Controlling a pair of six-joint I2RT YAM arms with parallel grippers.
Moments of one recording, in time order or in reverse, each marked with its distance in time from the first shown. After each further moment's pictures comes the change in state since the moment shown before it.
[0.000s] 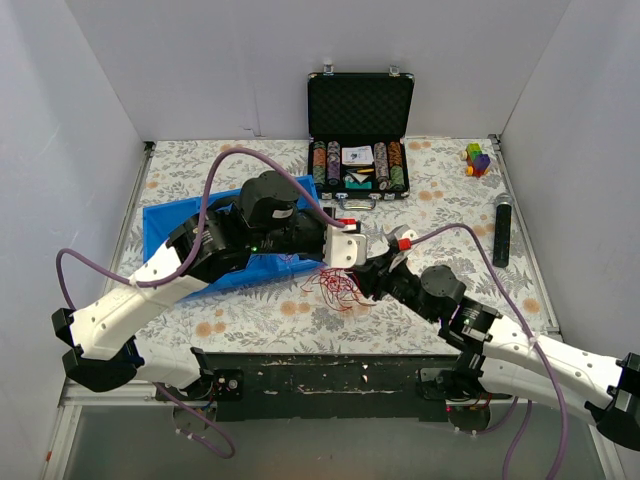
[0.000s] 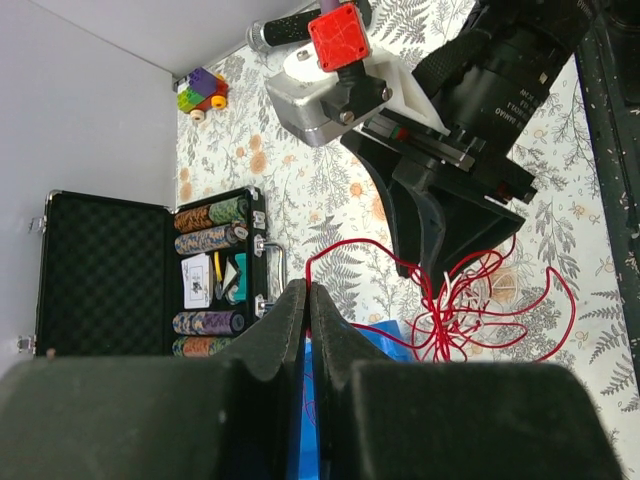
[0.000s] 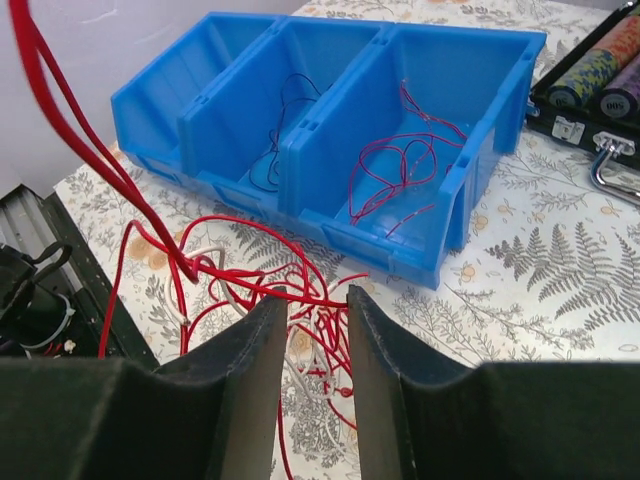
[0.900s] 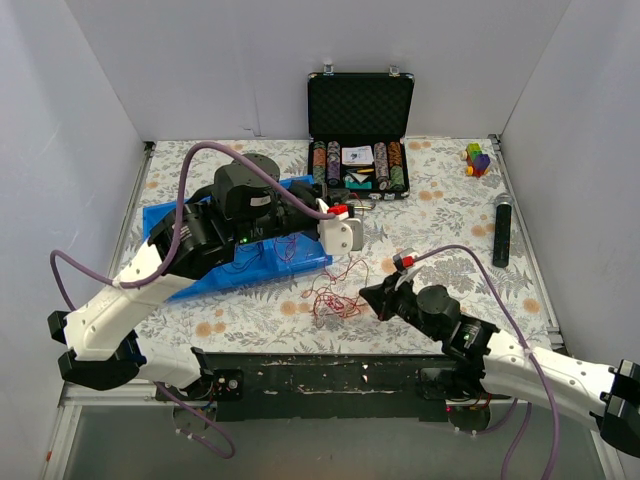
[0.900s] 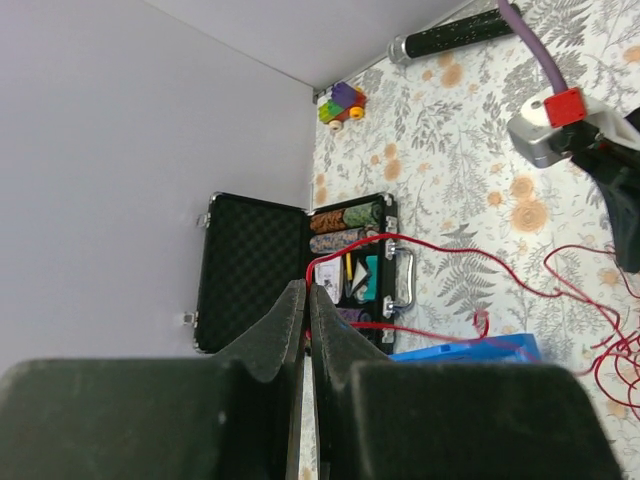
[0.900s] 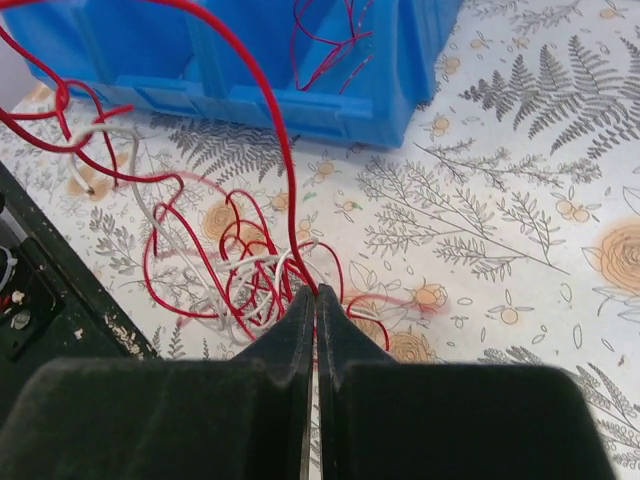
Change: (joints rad) left arm 0.000 0.018 0.148 0.055 -0.133 0.141; right arm 0.000 -0.074 -0.226 -0.002 0.047 0.141
